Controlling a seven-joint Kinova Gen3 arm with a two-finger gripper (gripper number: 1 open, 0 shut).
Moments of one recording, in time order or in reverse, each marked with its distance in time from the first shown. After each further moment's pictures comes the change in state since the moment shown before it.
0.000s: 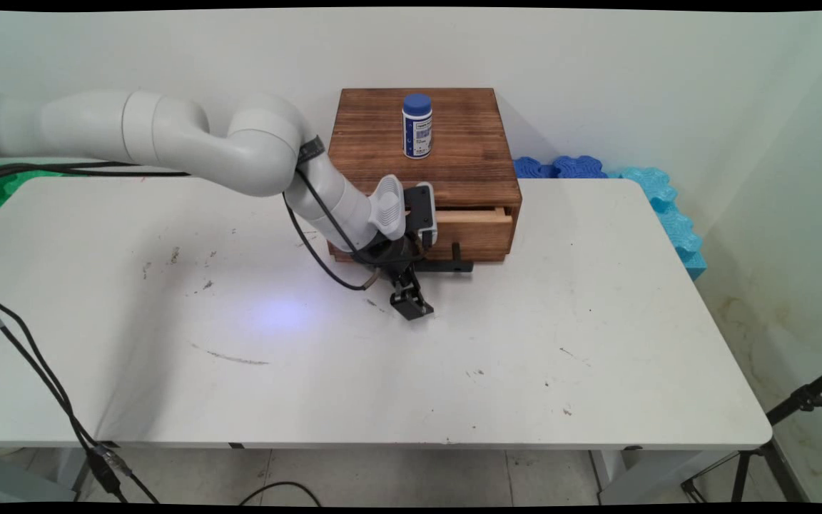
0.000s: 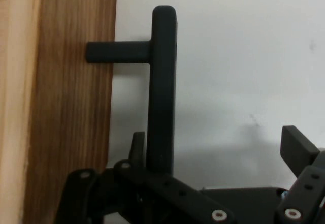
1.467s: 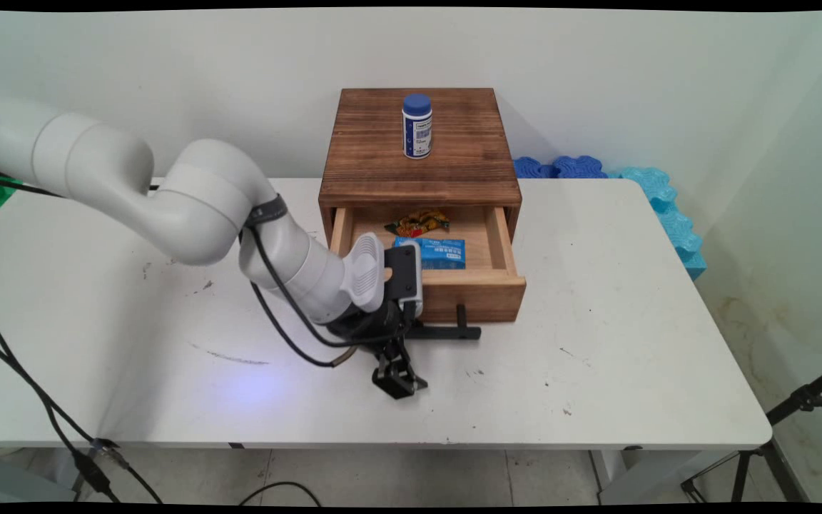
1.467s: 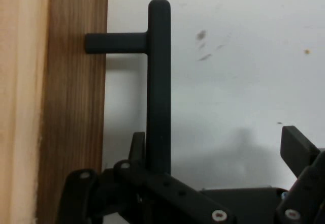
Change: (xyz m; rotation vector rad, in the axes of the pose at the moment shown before) arm -0.011 0.107 -0.040 -0.088 0.032 -0.016
